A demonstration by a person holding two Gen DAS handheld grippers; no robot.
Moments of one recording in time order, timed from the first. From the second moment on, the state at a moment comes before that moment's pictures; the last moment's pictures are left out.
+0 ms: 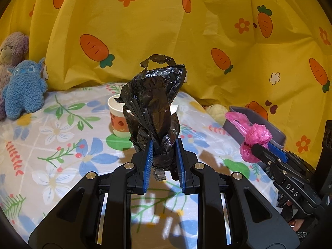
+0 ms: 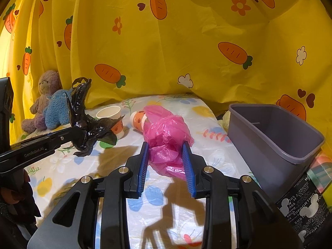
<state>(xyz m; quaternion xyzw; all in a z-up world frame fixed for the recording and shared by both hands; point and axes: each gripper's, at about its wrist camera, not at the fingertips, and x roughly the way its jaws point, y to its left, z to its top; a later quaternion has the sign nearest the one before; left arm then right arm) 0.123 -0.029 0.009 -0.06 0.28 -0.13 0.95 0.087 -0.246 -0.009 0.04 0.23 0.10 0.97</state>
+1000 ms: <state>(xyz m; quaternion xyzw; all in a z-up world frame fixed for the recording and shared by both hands) 0.161 -0.198 0.057 0.02 0.24 -0.28 0.93 0.095 -0.371 0.024 0.07 0.18 -0.04 0.98</state>
